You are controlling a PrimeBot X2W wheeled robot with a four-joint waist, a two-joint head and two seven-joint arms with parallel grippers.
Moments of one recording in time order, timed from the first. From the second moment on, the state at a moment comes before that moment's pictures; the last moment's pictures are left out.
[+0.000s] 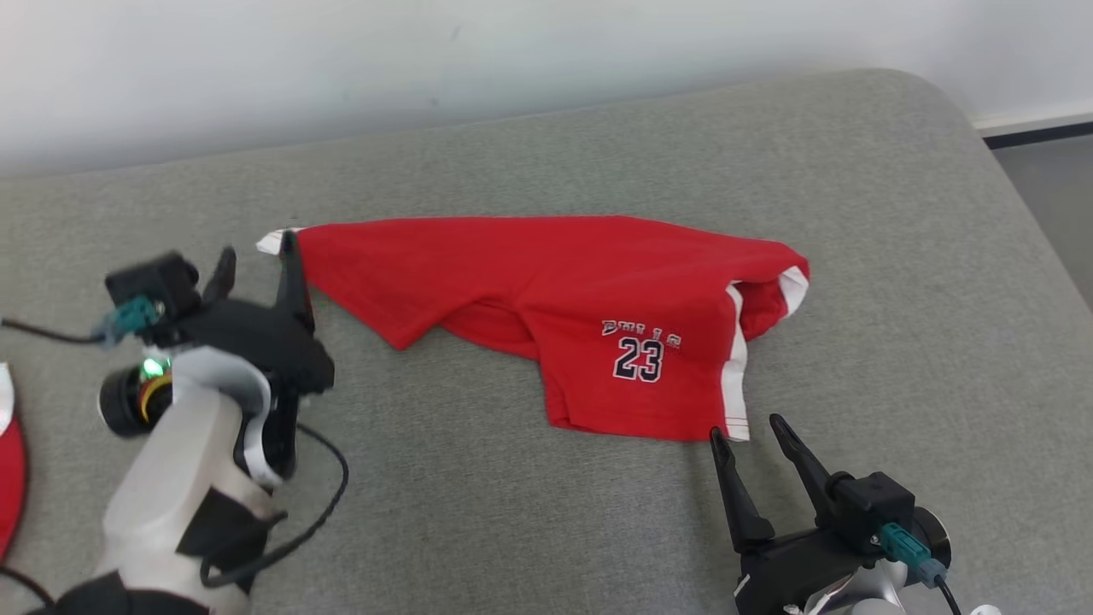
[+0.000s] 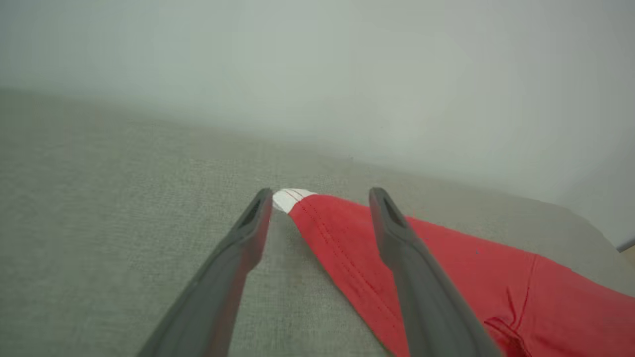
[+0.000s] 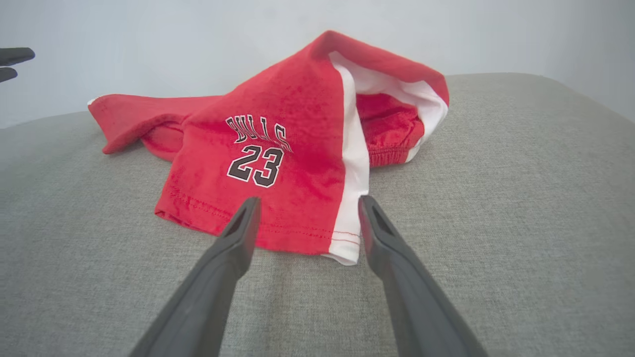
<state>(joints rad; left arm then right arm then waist) -0.81 0.20 -0.34 0.86 -0.75 0.05 -0.17 -0.16 -0.06 0.16 0.35 0.15 0.13 -0.21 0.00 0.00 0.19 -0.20</state>
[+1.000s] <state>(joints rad) -0.58 0.06 -0.59 0.78 -0.74 0.00 -0.01 -0.14 -0.07 0.16 0.35 0.17 0.13 -0.21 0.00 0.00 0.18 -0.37</state>
